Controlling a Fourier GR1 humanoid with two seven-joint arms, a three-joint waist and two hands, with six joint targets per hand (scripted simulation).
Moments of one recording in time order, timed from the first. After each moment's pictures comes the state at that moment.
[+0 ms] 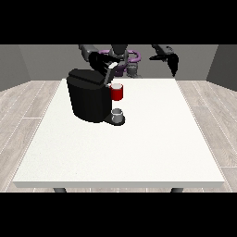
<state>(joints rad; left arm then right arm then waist) -0.28 0.11 0.19 -1.34 0.03 -0.19 -0.08 -0.72 -0.11 -0.04 -1.04 0.06 0.04 -0.05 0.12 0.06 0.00</state>
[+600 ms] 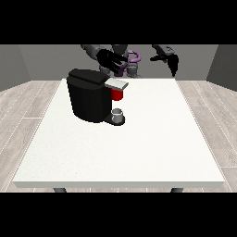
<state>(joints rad) -0.28 0.12 0.17 -1.33 0.04 -0.20 -0.11 -0.82 -0.08 0.00 -0.99 0.14 0.01 -0.04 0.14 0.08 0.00</state>
